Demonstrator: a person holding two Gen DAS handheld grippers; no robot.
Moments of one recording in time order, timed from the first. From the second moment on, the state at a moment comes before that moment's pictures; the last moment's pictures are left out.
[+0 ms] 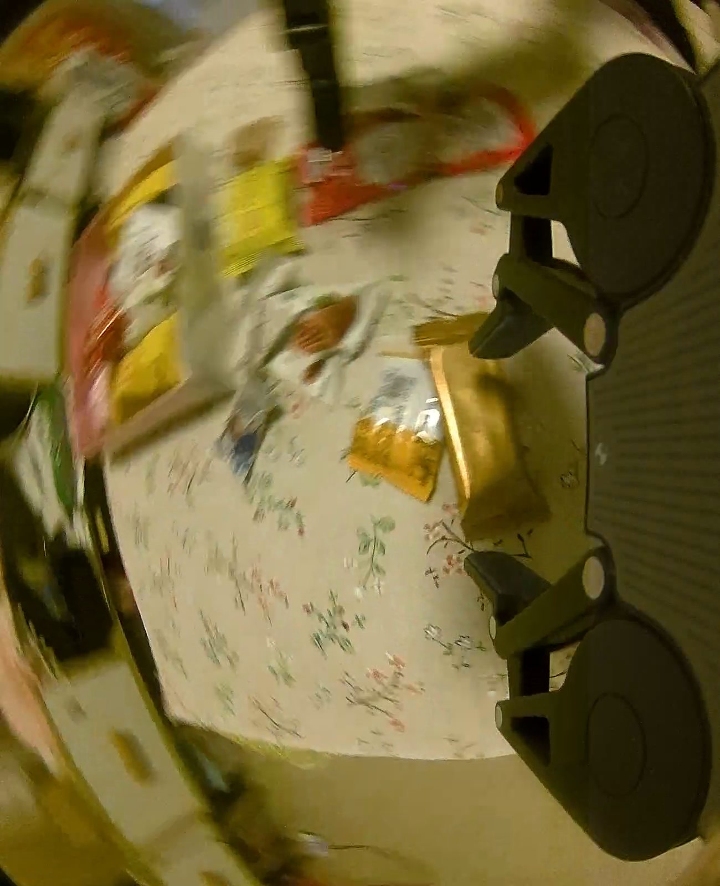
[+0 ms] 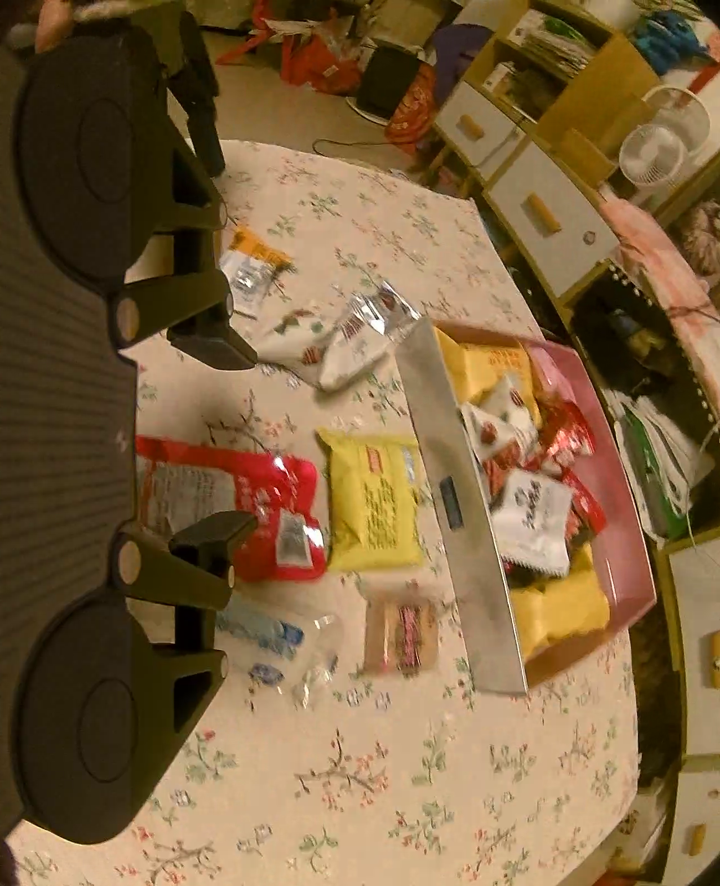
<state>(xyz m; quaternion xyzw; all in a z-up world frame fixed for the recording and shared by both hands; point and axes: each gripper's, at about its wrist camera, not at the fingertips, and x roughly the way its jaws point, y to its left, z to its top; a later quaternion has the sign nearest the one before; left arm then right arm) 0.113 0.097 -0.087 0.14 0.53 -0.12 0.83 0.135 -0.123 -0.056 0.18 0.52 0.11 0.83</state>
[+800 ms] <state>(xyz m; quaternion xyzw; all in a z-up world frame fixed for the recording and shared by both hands) 0.121 0.080 -0.111 0.10 0.59 -0.18 0.78 0.139 -0.144 -0.048 0.15 0.50 0.08 0.85</state>
